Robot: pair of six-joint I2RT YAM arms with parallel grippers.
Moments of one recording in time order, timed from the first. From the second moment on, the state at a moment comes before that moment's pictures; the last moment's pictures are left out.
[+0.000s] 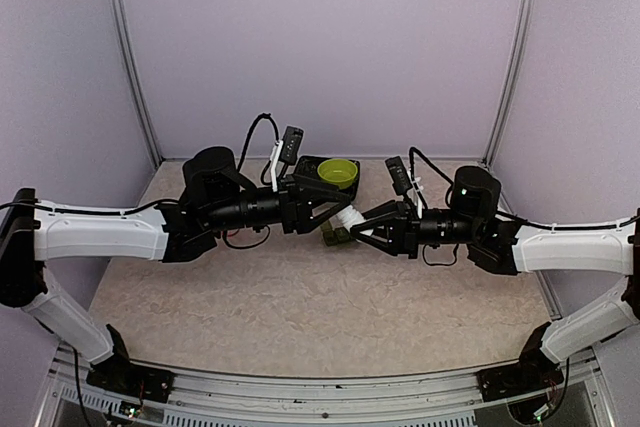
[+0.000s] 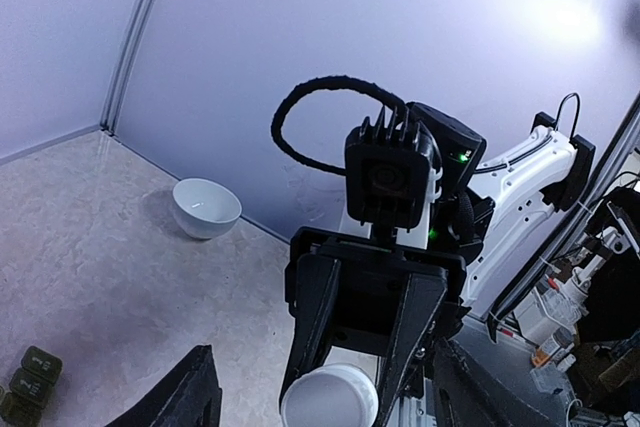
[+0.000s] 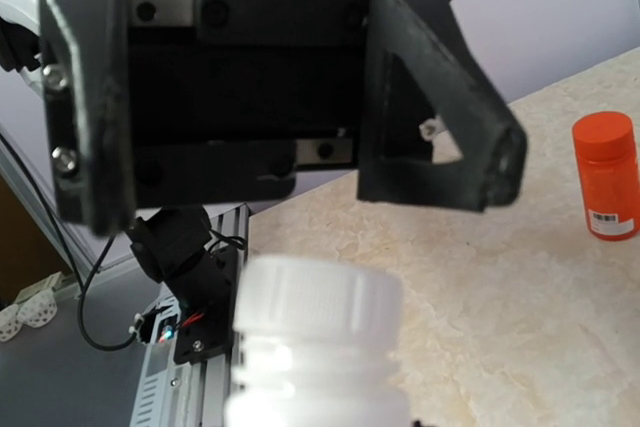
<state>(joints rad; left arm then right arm) -0.92 1.49 0.96 0.57 0.44 -0.46 0.76 1.31 0.69 0.57 -0.73 0.33</state>
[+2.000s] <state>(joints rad) -0.91 1.52 0.94 0.59 0.51 -0.47 0.76 1.31 0.69 0.57 -0.74 0.33</state>
